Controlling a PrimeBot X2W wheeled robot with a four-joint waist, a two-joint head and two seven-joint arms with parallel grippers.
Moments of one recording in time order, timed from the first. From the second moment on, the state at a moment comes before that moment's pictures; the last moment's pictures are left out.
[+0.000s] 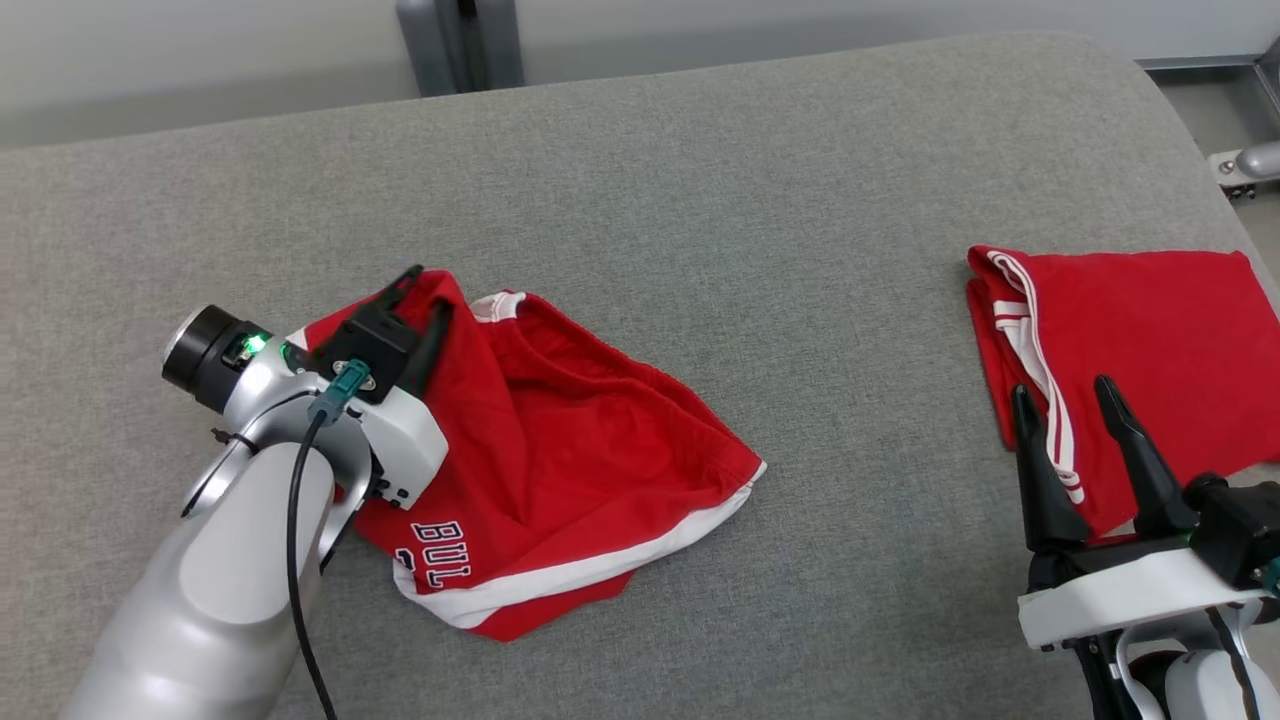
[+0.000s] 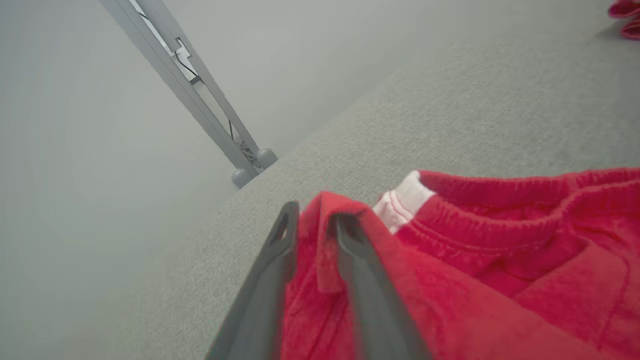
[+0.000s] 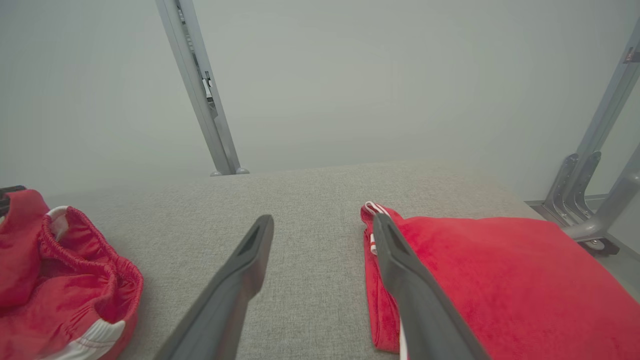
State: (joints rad) left arm -0.67 0.26 -0.54 0.69 -0.09 -0.04 -0.18; right arm -0.09 -0.05 0.00 0.02 0.21 0.13 -0.12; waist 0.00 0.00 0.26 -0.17
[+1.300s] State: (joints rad) left arm 0.02 0.26 -0.24 -0.01 -0.29 0.22 -0.22; right arm -0.01 -0.05 0.00 0.02 0.18 0.13 -0.07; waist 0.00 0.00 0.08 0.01
